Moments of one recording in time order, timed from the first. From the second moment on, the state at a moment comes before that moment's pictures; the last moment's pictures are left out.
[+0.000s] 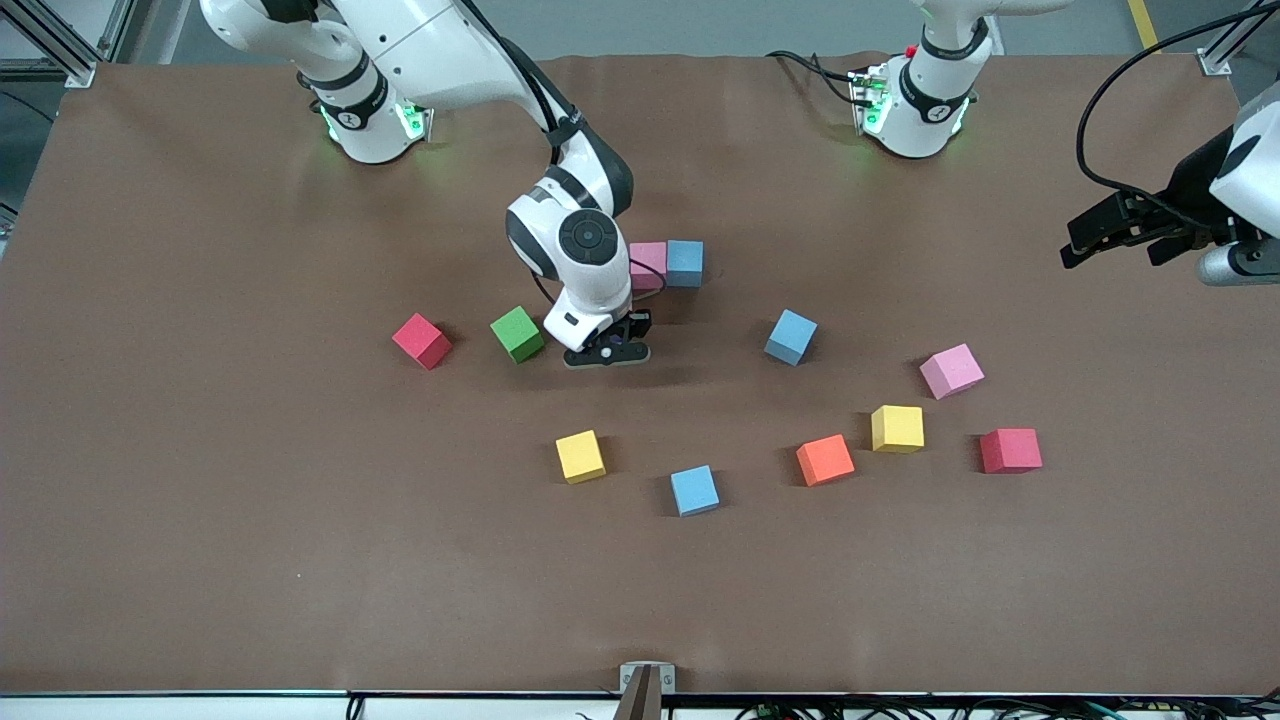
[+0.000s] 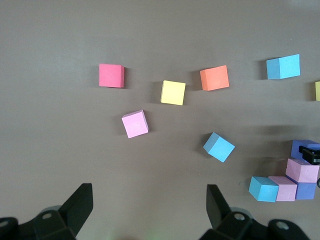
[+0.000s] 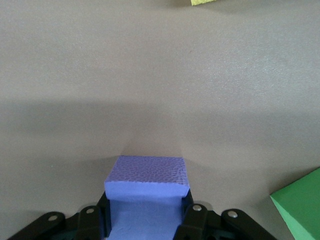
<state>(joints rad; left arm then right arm) -0.03 0.02 -0.05 -1.50 -0.08 1.51 -0.14 0.79 0.63 -0.01 -1.75 0.03 2.38 0.68</state>
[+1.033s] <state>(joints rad) -0.03 0.02 -0.06 -1.50 -0.05 1.51 -0.14 0.79 0.63 -0.01 -1.75 0.03 2.38 0.68</state>
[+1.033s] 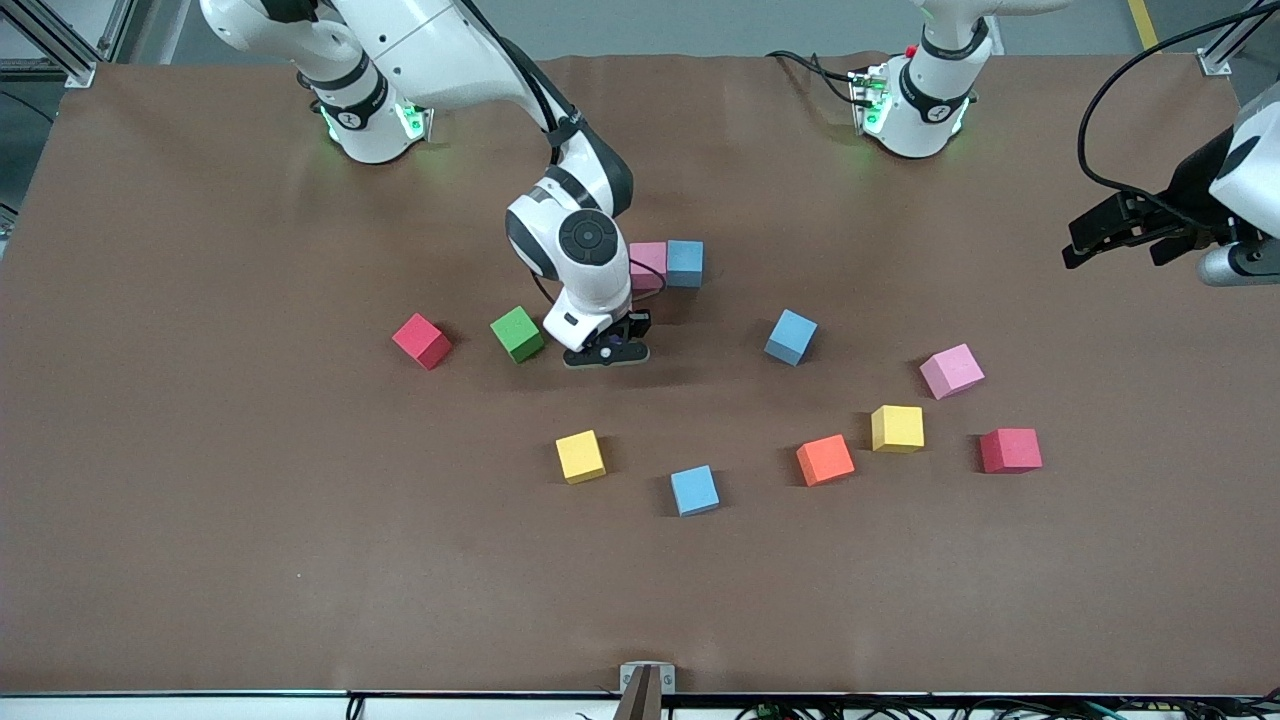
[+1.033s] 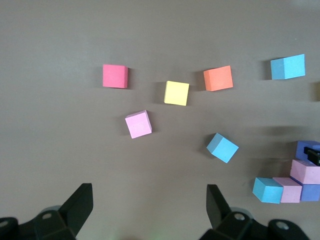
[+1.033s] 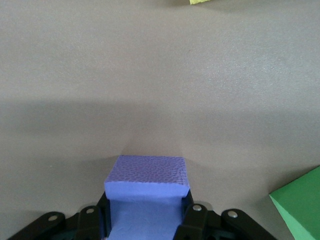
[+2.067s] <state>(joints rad) -0.04 0.02 -0.06 -1.50 -0.05 1.48 -0.14 0.80 0.63 -0.01 -1.75 0.03 2.38 0.69</state>
